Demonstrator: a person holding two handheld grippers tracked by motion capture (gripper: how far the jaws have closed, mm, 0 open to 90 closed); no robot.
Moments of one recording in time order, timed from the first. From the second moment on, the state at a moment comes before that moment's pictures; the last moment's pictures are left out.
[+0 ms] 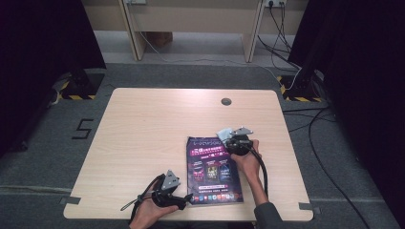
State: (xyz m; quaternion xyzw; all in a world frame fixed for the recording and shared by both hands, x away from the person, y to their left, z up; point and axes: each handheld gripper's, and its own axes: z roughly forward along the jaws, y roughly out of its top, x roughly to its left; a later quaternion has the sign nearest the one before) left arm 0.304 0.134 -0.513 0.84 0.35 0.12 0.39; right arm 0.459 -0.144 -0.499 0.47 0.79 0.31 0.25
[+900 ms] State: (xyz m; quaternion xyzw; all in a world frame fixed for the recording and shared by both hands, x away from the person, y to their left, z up) left arm 0.302 0.133 -0.513 0.84 0.35 0.13 0.40; right arm 0.444 -0.070 -0.498 0.37 0.85 0.33 0.20
